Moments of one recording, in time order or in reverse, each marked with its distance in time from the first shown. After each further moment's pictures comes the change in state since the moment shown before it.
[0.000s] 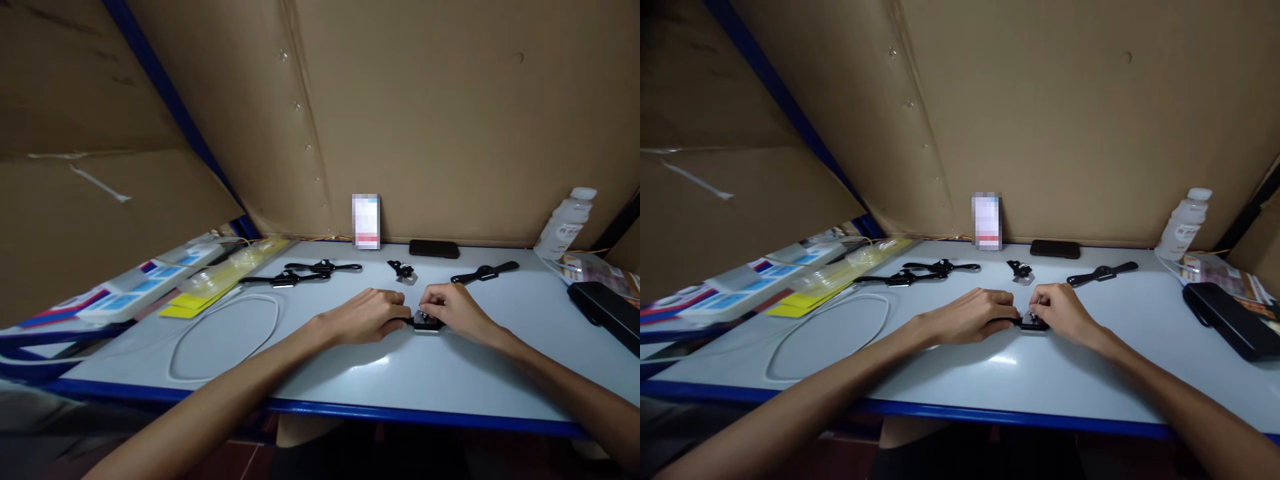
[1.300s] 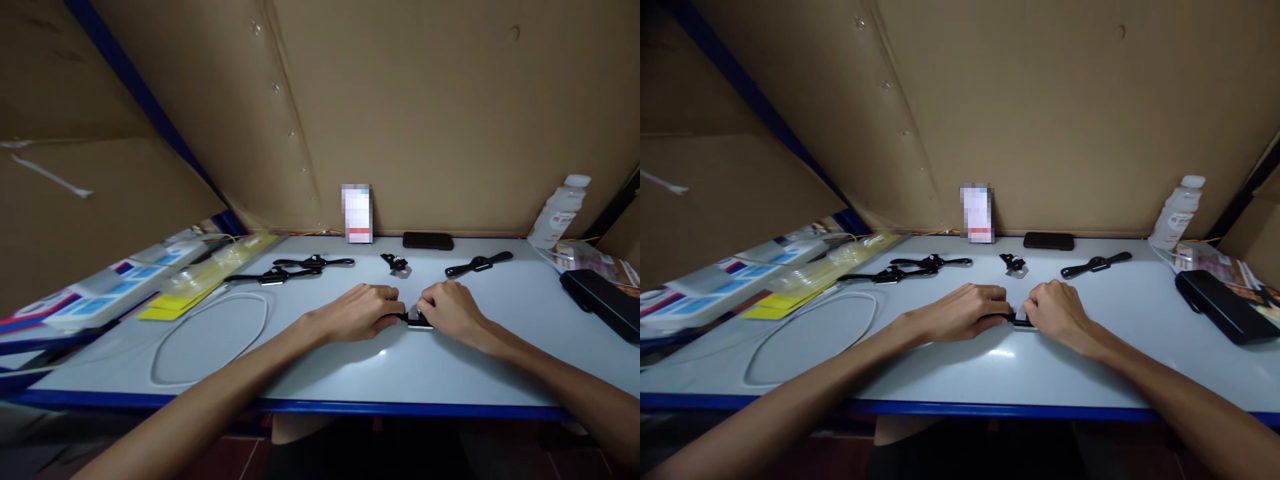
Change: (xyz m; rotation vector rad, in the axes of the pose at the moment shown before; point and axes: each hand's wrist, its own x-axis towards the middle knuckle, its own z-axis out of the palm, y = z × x) left_hand -0.001 0.001 0.001 -0.017 -0.015 0.005; right_hand -0.007 -0.008 0.009 -0.545 0.050 0.068
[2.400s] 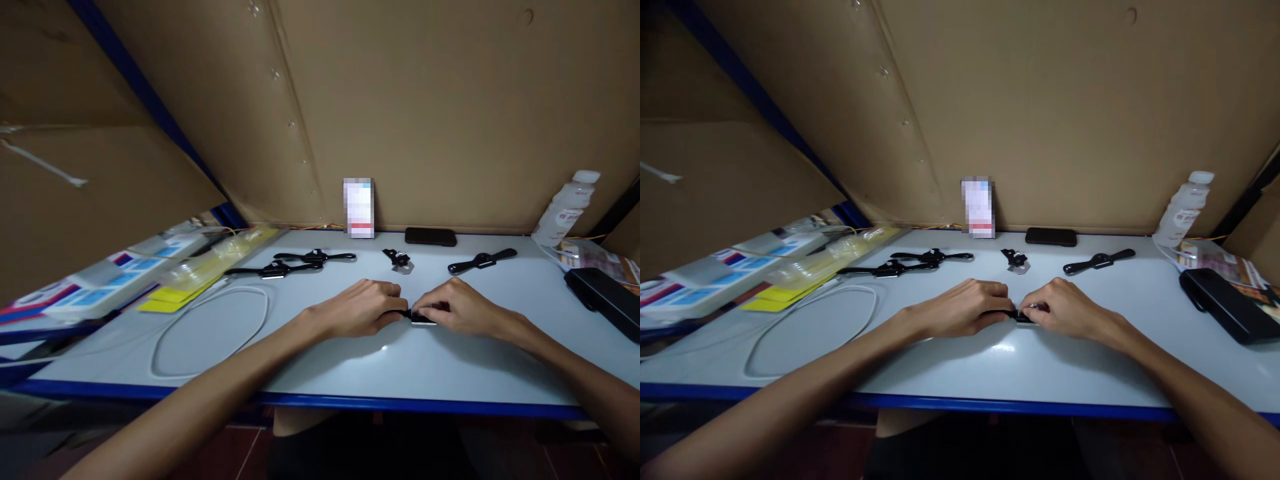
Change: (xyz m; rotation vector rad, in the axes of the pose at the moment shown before) left_hand -0.001 -0.001 0.000 -0.038 -0.001 0.005; right_hand -0.004 0.015 -0.021 0.242 -0.192 -0.403
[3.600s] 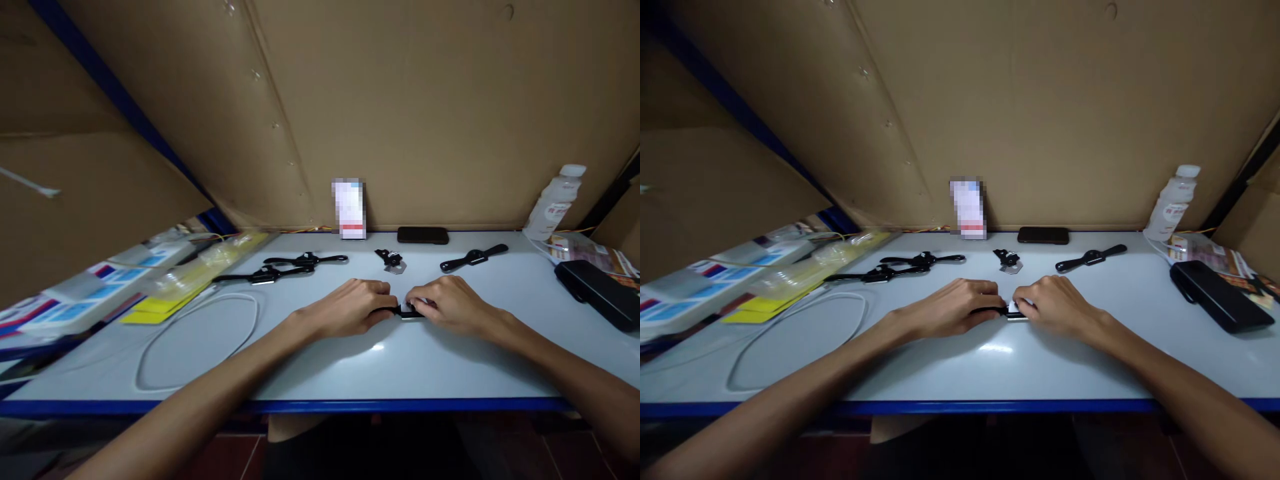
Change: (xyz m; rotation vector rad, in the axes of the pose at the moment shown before) left_hand 0.001 -0.004 -0.001 0.010 -0.009 -0.032; right_hand 0.000 -0.011 0.000 -0.205 0.048 0.079
